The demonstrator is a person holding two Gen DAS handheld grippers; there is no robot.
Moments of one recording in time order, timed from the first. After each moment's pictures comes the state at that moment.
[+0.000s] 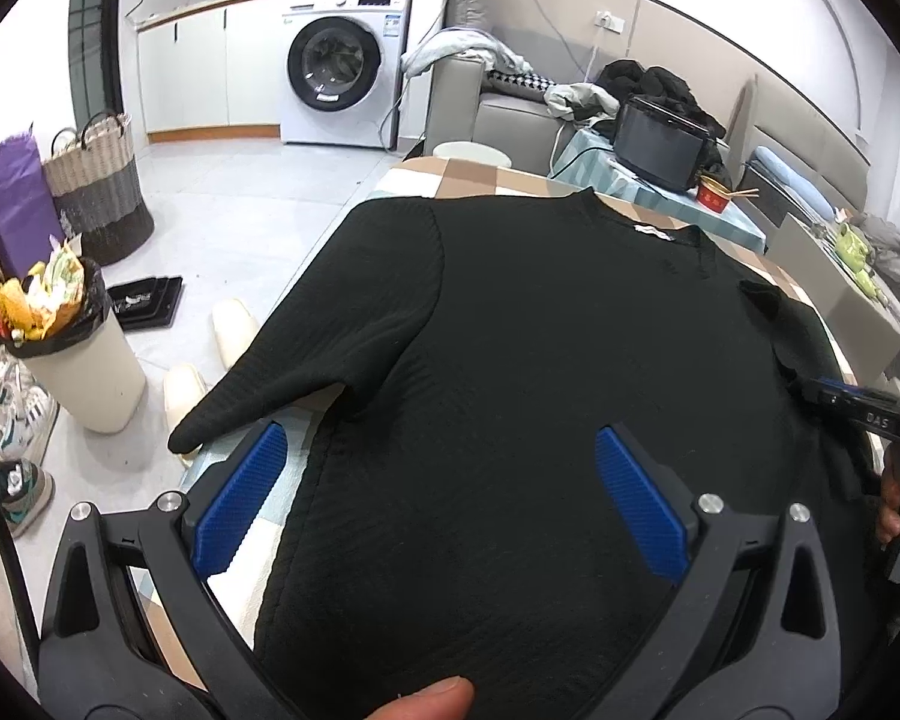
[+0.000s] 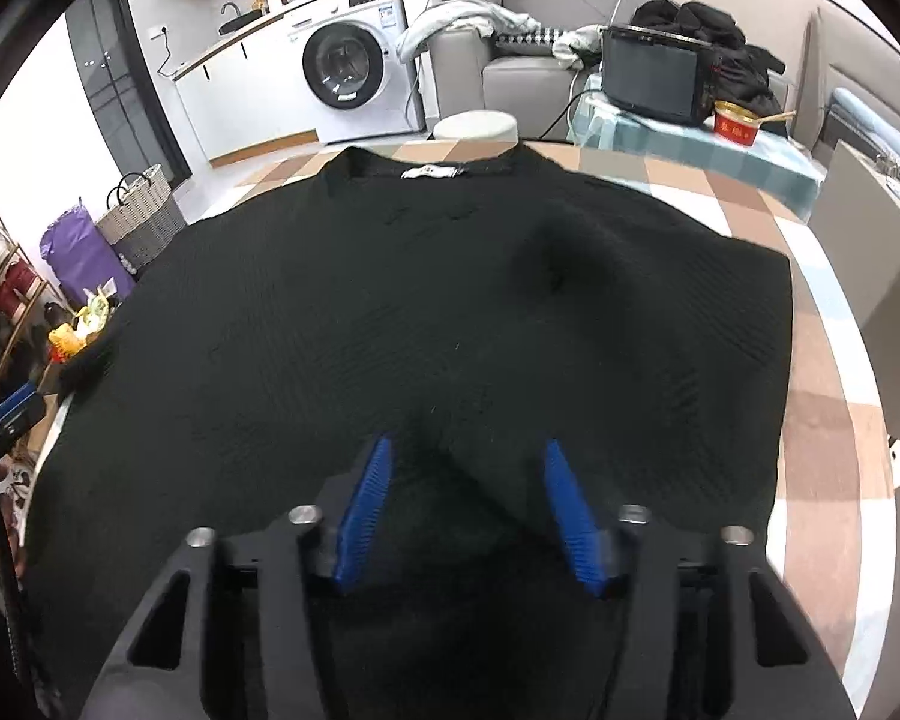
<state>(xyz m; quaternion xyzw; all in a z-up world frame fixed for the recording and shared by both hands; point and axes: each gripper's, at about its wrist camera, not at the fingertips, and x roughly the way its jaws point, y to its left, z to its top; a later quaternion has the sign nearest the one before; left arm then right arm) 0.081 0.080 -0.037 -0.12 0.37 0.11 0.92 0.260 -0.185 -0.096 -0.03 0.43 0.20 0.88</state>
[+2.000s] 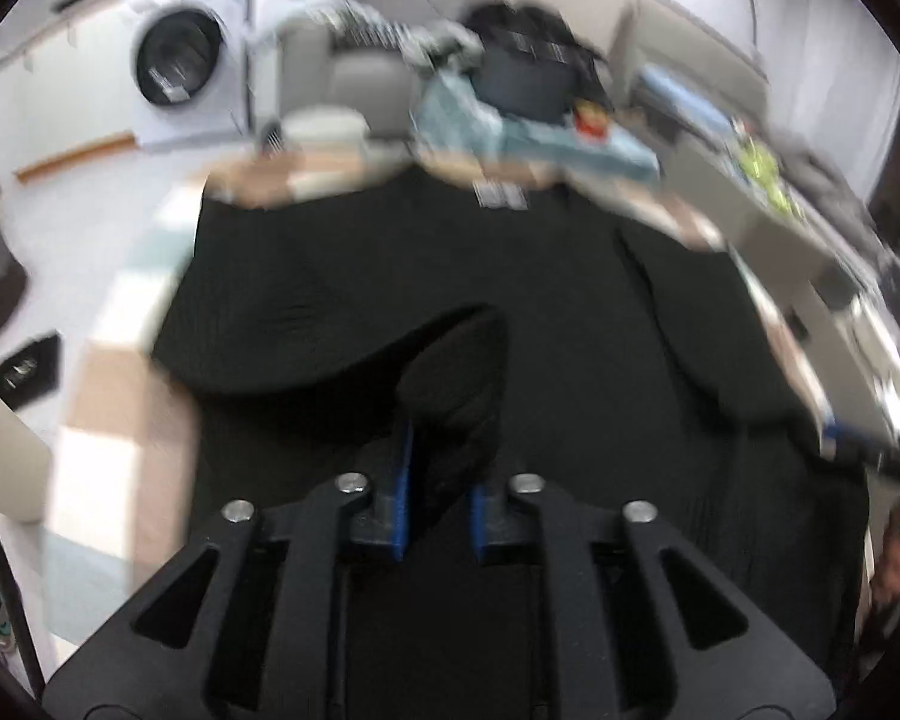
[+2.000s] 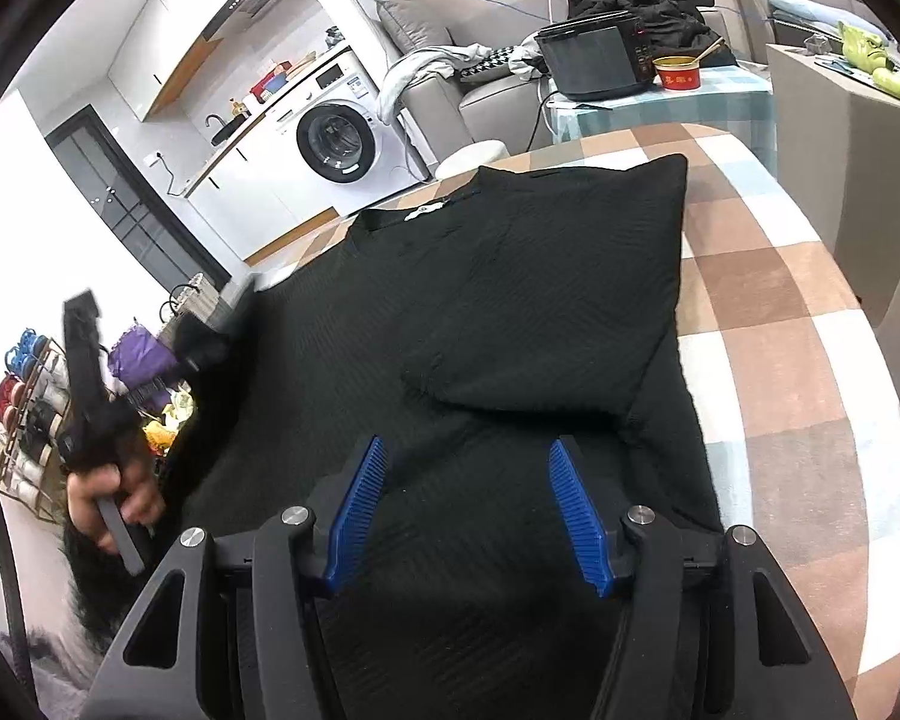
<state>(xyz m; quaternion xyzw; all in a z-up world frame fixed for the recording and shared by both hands) 0.204 0.014 -0.052 -0.08 0.43 -0.05 0.90 0.177 -0.269 -0.073 0.14 0.42 0.22 0.87</state>
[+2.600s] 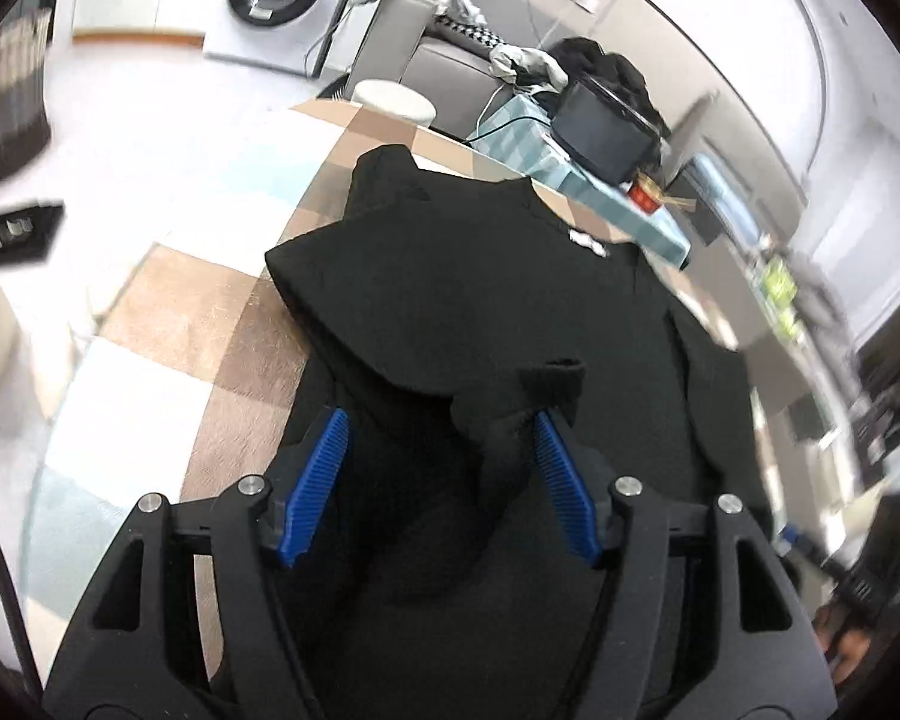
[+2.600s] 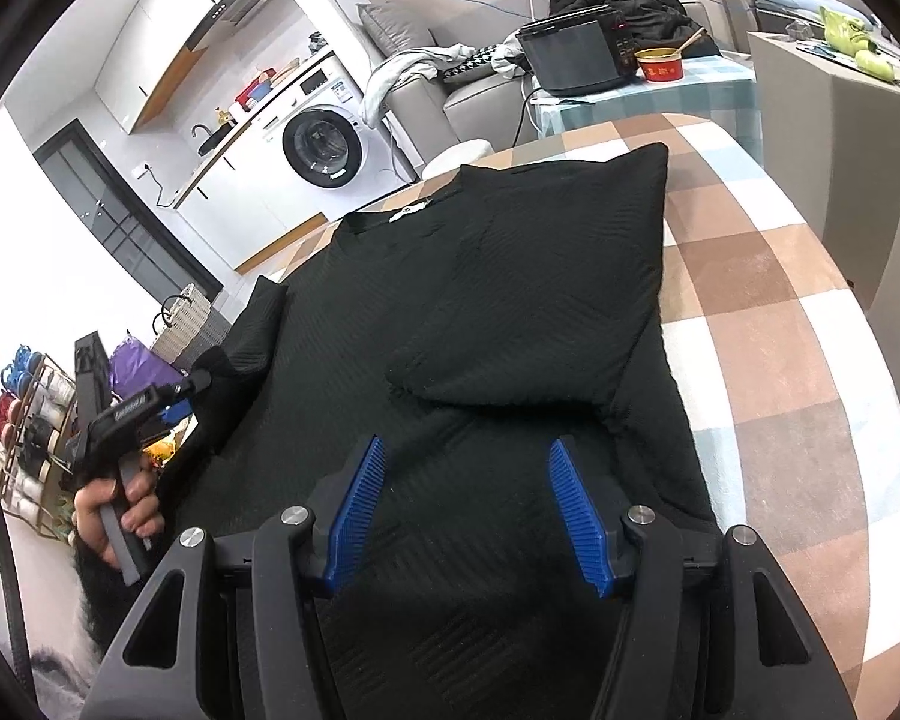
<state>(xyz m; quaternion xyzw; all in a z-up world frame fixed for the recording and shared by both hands) 0.206 0.137 -0.082 -0.26 0.41 -0.01 0.87 0.177 -0.277 -0.079 0.16 0.42 0.21 0.87</state>
